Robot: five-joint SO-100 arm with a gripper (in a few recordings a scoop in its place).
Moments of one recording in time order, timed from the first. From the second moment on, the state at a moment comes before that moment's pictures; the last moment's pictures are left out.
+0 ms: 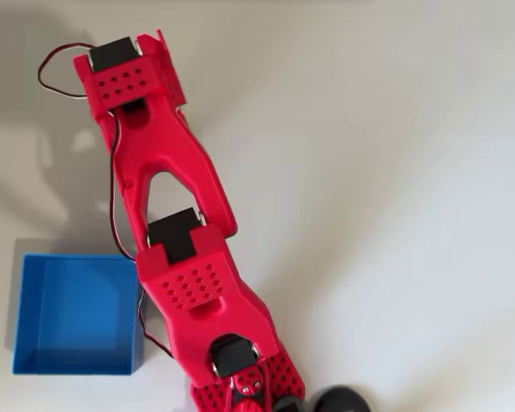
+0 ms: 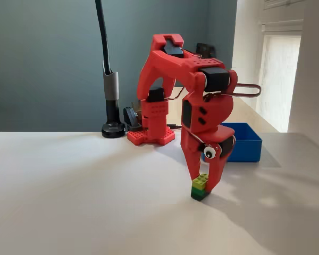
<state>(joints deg) -20.9 57.3 60.6 82.6 -23.4</state>
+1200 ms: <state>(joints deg) -67.8 98.6 86.0 97.3 3.1</state>
